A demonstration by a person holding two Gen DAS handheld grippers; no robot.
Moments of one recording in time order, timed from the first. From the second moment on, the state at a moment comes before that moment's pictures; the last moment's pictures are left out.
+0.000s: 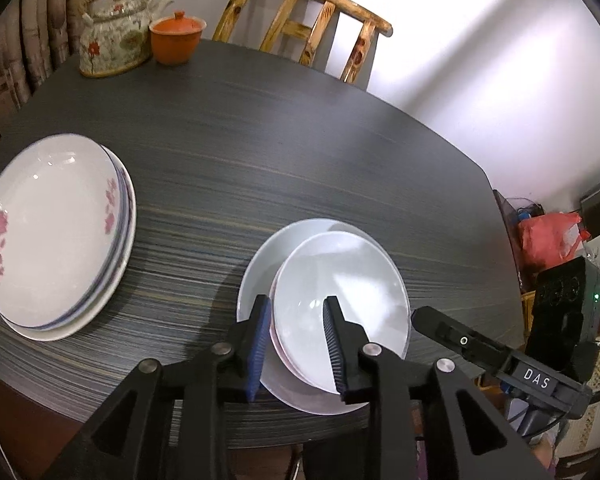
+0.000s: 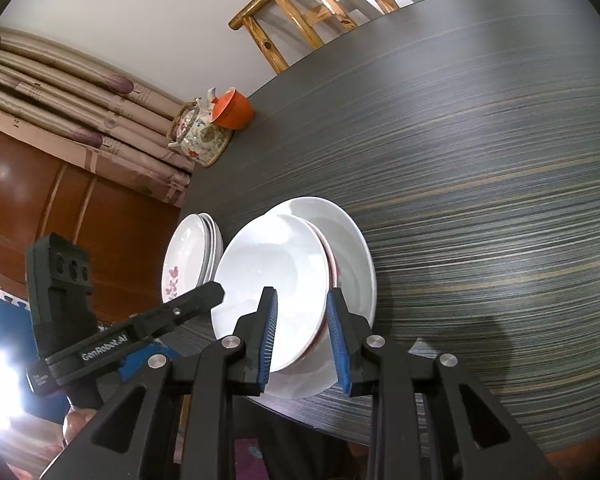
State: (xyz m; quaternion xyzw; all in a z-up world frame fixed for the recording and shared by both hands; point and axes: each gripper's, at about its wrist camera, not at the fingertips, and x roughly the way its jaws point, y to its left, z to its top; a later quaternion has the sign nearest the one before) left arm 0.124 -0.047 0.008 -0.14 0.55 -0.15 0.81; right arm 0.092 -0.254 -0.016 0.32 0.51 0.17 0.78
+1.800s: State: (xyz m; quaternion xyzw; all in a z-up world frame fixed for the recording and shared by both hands) left arm 0.118 -0.027 -0.056 -0.08 0.55 -0.19 0.81; right arm 0.083 -0.263 -0.049 0.22 0.51 0.12 0.82
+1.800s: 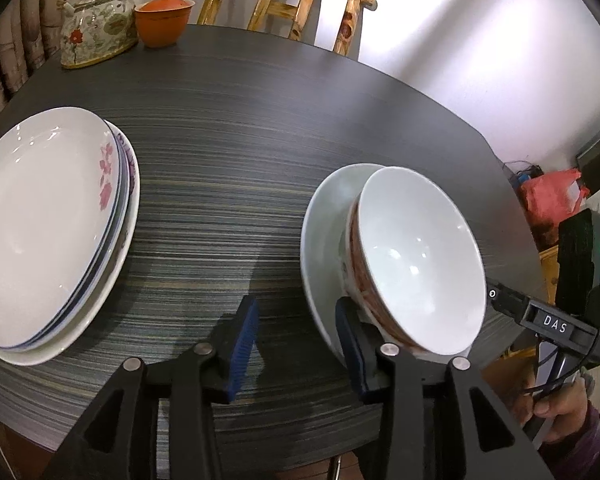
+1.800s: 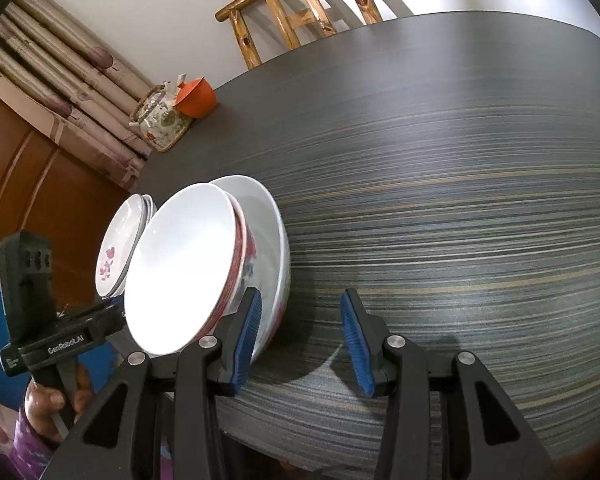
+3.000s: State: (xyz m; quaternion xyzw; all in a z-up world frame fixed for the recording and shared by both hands) left arm 0.116 -0.066 -0.066 0.05 0.55 -0.18 0.82; right arm 0.108 -0.260 -0.069 0.22 0.53 0.13 0.80
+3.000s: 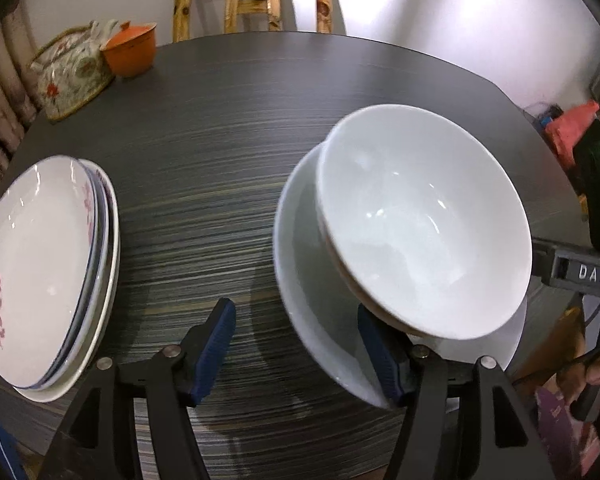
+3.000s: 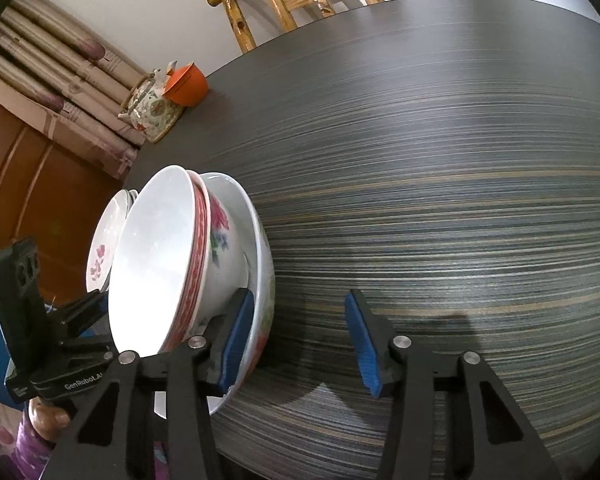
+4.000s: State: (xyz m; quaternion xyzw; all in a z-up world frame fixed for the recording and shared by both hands) left arm 0.124 -0.058 -0.070 0.01 0.56 -0.19 0.80; right arm 0.105 -0.255 -0.074 0.22 0.53 0.15 0.81
